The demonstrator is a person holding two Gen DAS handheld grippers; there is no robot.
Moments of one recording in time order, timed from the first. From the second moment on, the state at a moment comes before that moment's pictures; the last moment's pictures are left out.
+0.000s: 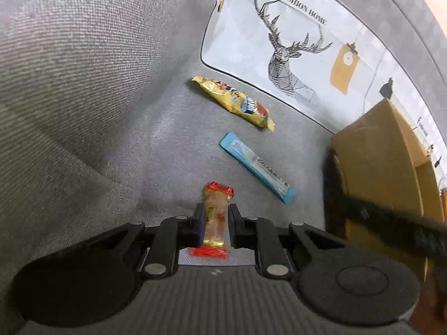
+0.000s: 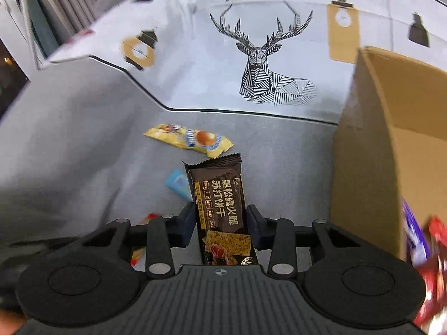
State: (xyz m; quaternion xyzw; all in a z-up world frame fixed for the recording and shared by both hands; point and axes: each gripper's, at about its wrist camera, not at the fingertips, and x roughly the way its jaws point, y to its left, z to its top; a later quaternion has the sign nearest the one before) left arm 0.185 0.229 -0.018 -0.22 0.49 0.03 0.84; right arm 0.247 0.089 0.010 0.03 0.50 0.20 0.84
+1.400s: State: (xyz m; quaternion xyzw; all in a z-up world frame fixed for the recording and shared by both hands) left arm 0.199 0.191 -0.025 -0.09 0.51 0.04 0.85; right arm 0.128 0.088 -0.033 -0.06 0.51 0.24 0.82
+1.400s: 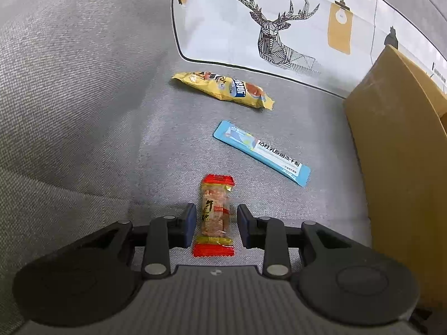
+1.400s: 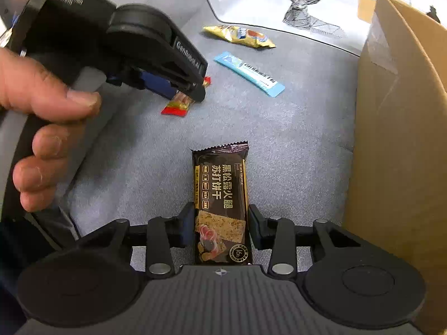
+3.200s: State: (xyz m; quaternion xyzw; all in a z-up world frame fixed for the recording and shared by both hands) left arm 0.163 0.127 0.092 -0.05 0.29 0.06 0.95; right arm 0.122 -0.011 0.064 0.09 0.23 0.18 0.95
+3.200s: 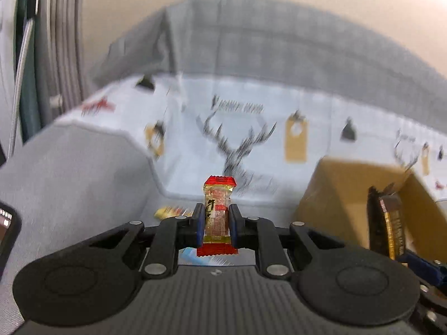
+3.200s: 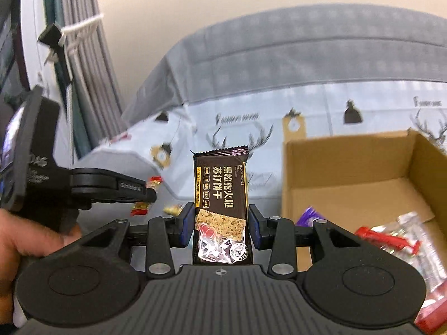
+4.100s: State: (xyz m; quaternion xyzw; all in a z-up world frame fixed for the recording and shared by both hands) left arm 0.157 0.025 0.117 -0.06 0.17 -0.07 0.98; right arm 0.128 -0.147 0.076 0.12 0.19 -0.01 0.97
